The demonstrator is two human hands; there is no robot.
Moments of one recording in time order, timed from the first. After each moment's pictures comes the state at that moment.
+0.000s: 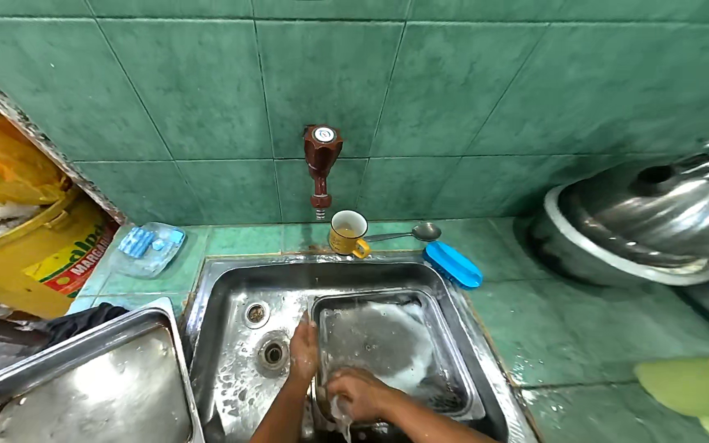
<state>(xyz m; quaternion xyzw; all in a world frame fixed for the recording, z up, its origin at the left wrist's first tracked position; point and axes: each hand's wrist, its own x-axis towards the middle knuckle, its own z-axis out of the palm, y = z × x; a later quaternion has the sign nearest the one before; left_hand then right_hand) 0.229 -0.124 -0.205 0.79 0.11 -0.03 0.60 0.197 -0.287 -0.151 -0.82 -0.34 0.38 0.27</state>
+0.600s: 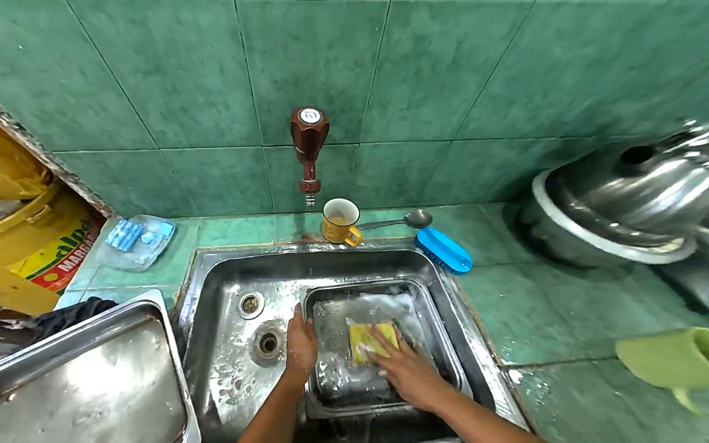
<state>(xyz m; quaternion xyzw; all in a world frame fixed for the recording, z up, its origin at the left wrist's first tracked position) 0.226 -0.130 -0.183 0.87 0.12 -0.10 0.47 0.170 -0.376 -0.140 -0.94 -0.15 0.28 0.09</state>
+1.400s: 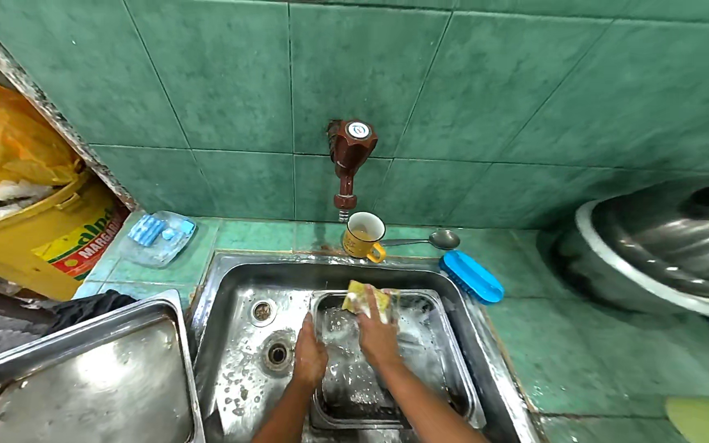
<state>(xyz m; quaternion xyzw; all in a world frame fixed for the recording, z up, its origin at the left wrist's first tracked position) 0.234 -0.122 -0.178 0.87 0.11 -0.12 0.47 0.275 -0.296 -0.194 -0.99 -0.03 0.07 0.12</state>
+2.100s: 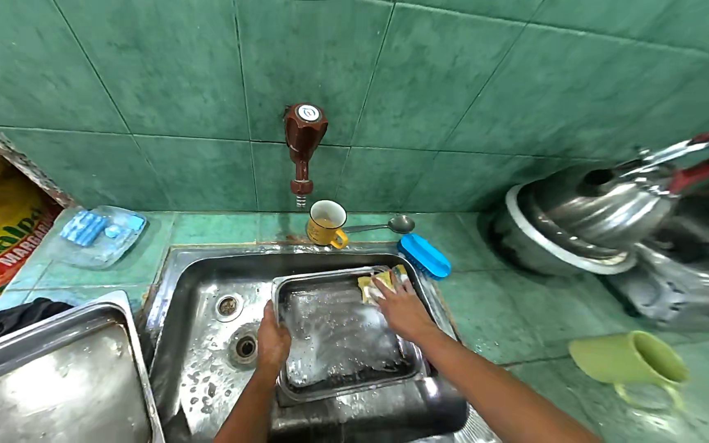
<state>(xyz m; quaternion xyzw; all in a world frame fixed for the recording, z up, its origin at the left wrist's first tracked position) 0.237 -0.115 -0.181 0.86 0.14 -0.08 0.48 0.274 -0.424 -0.129 -0.97 -0.14 0.19 -0.06</state>
